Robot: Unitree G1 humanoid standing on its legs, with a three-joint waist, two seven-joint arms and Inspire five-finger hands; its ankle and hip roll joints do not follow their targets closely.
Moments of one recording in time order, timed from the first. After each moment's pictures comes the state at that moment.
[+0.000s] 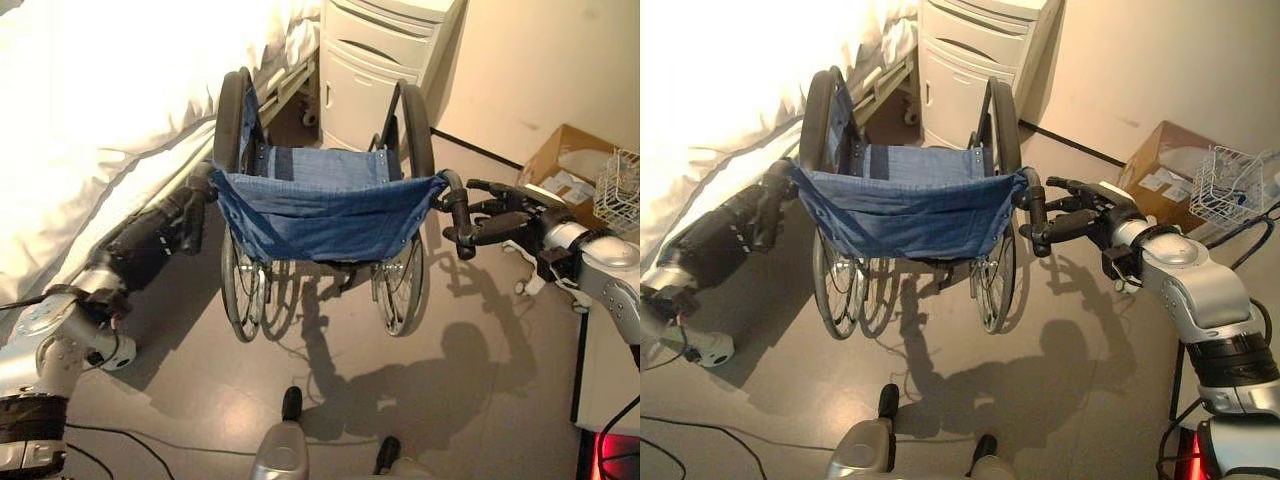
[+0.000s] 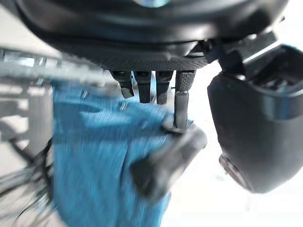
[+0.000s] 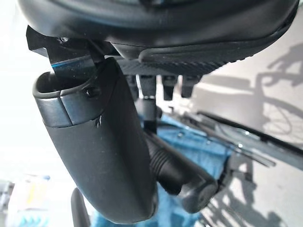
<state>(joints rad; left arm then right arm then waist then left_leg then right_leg) -0.11 0.89 0.37 0.23 -0.88 0.25 -0.30 -0.39 -0.93 -0.02 -0.03 0.63 0.60 0.13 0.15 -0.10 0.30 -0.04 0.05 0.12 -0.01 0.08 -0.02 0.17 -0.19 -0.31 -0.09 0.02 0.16</state>
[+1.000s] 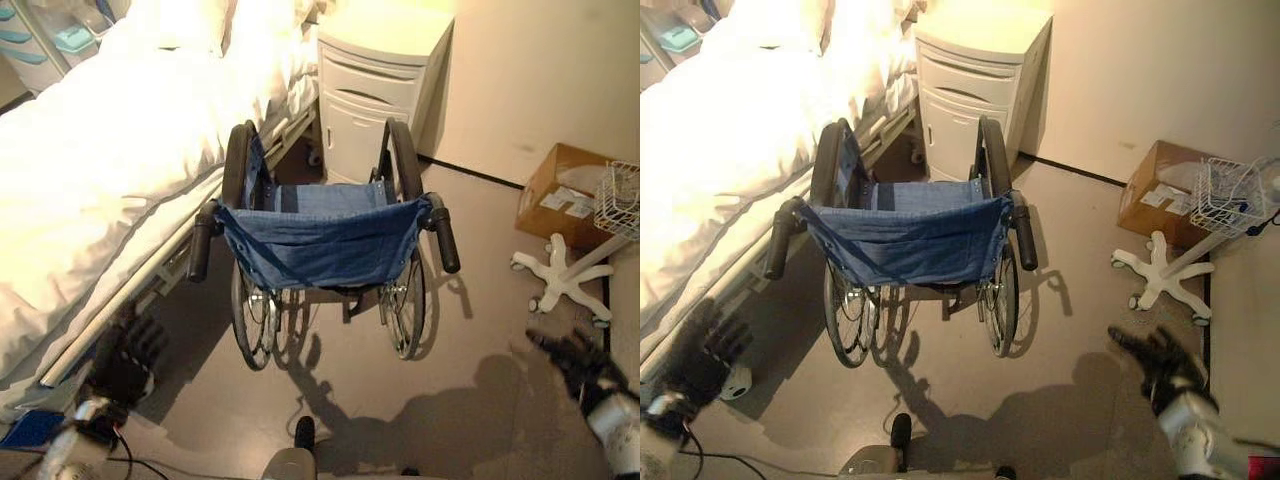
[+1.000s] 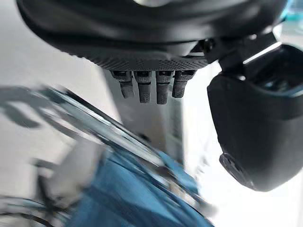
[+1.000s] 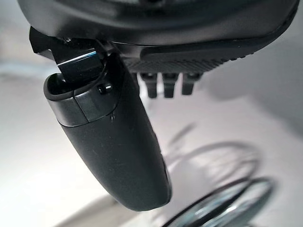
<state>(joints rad) 0.25 0.46 0.40 0.48 -0.90 0.21 -0.12 0.15 -0.43 -0.41 0.49 0.72 0.40 -0.19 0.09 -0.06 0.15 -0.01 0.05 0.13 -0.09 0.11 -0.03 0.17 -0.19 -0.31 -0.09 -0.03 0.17</state>
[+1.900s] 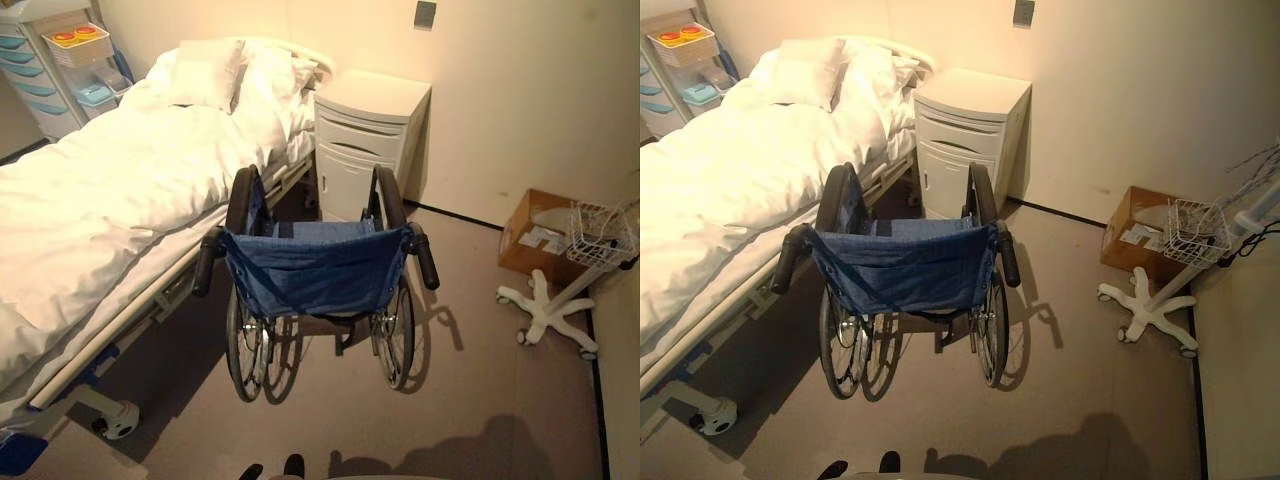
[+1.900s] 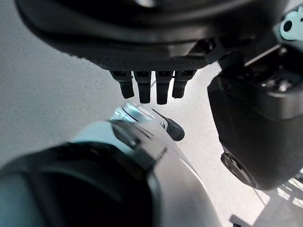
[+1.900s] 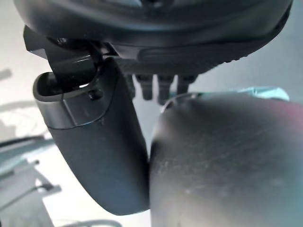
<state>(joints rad) 0.10 0.22 0.04 1.19 -0.64 0.30 0.08 0.04 -0.18 0.06 1.21 0.39 0.30 0.07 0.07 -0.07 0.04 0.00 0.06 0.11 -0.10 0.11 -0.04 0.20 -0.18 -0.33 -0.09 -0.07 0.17</state>
